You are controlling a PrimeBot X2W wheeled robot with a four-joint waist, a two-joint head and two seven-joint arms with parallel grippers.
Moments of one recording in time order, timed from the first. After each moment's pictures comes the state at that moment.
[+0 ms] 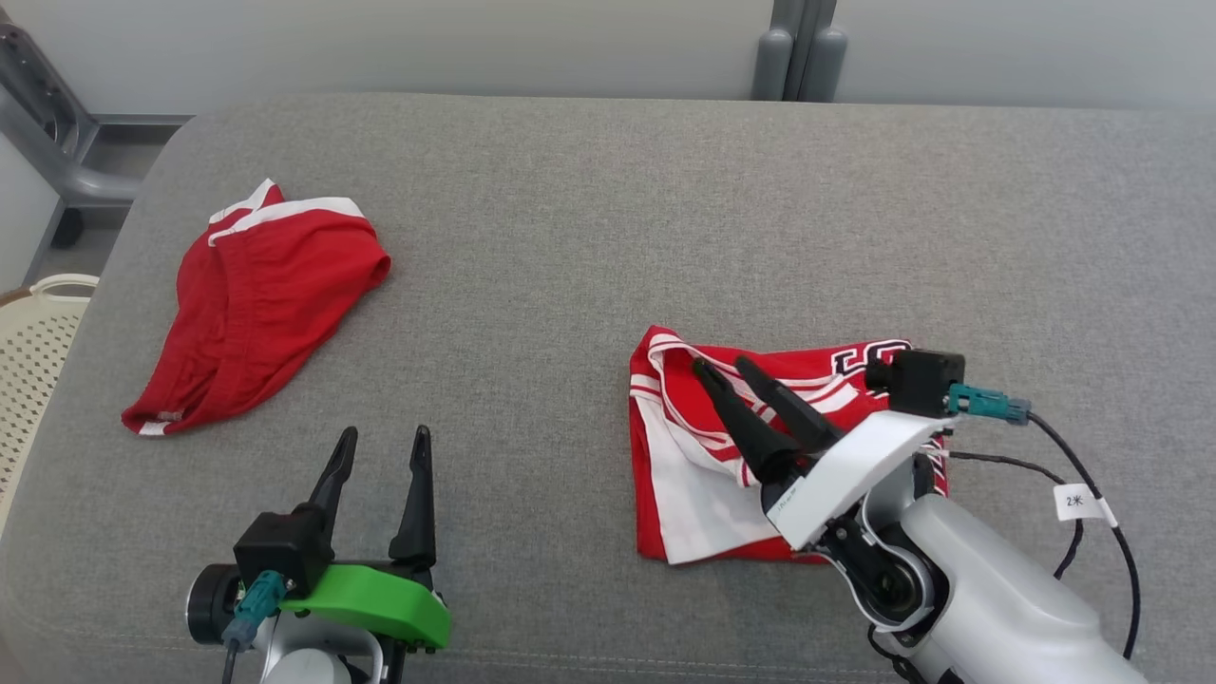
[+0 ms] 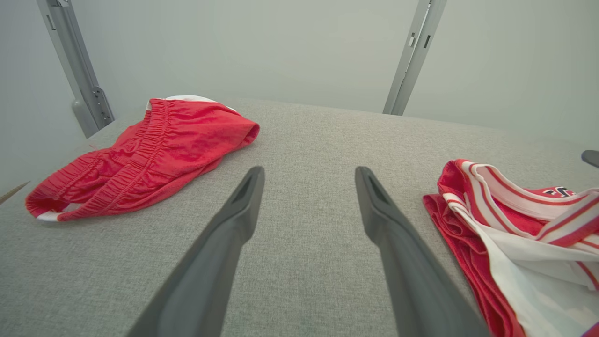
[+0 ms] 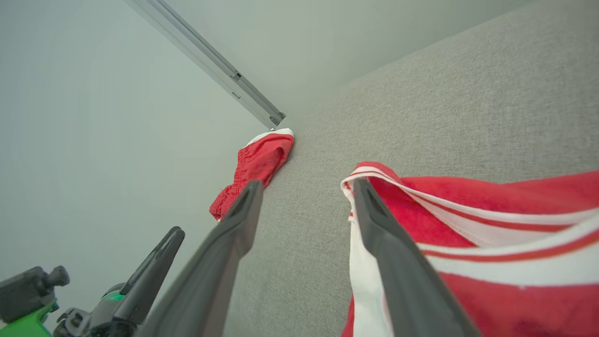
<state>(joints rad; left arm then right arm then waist) -0.11 0.05 -0.15 0.31 -0.25 -0.08 -0.26 -0.45 -0.22 0.66 0.37 1.09 0.13 -0.12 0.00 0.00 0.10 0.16</state>
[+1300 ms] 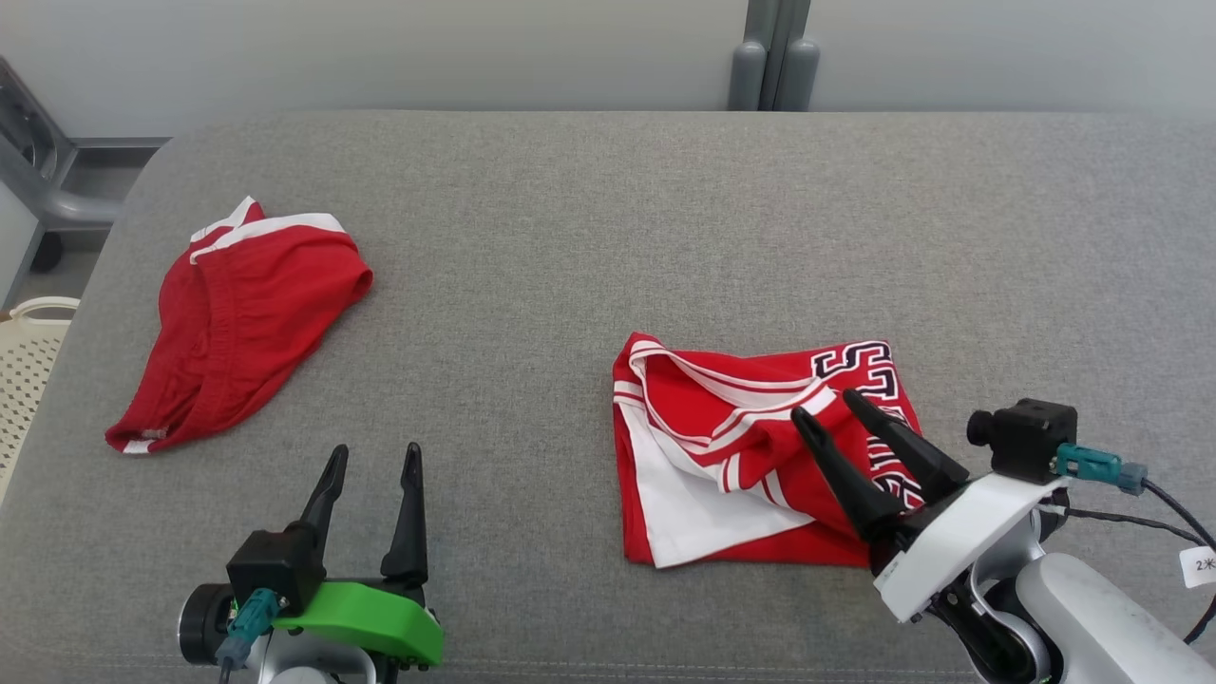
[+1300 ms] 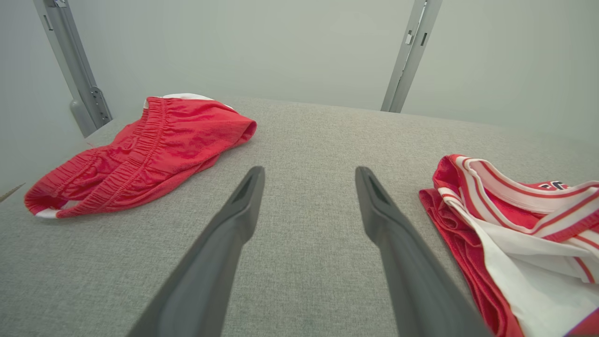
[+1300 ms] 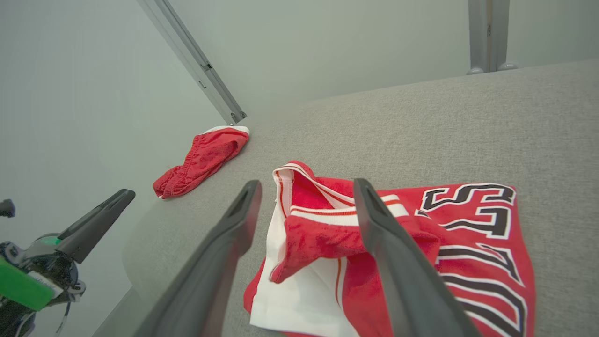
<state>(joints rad) -0.08 0.05 -0.13 0.30 -0.24 -0.08 -0.26 -0.24 -0.41 0.53 0.12 0.86 0.13 -0.11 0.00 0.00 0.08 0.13</state>
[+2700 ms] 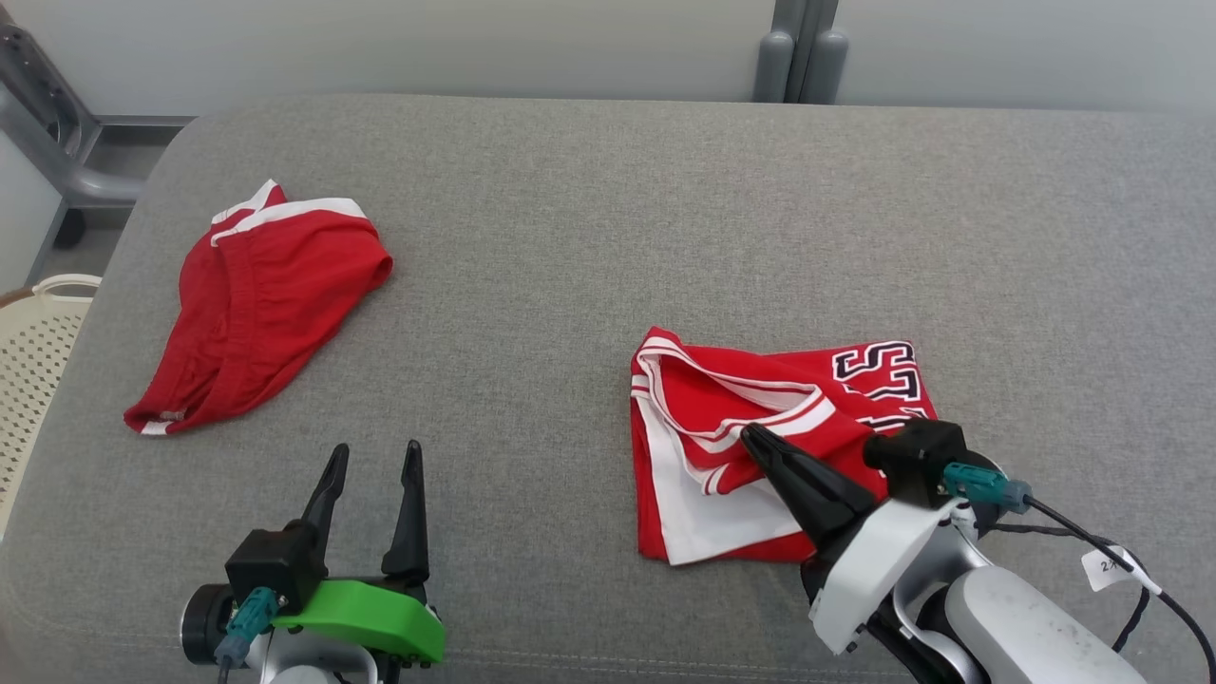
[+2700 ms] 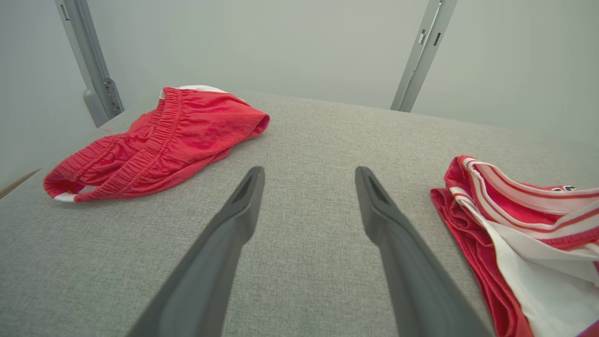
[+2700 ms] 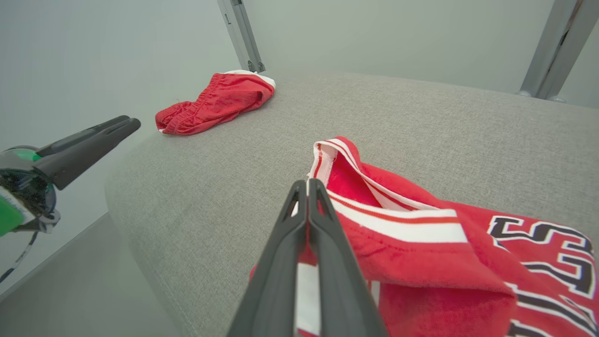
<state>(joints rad) -0.08 0.05 -0.13 0.29 -0.26 -0.07 -0.26 -0.26 -0.32 0.56 0.13 0.51 0.13 -0.02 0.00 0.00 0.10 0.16</state>
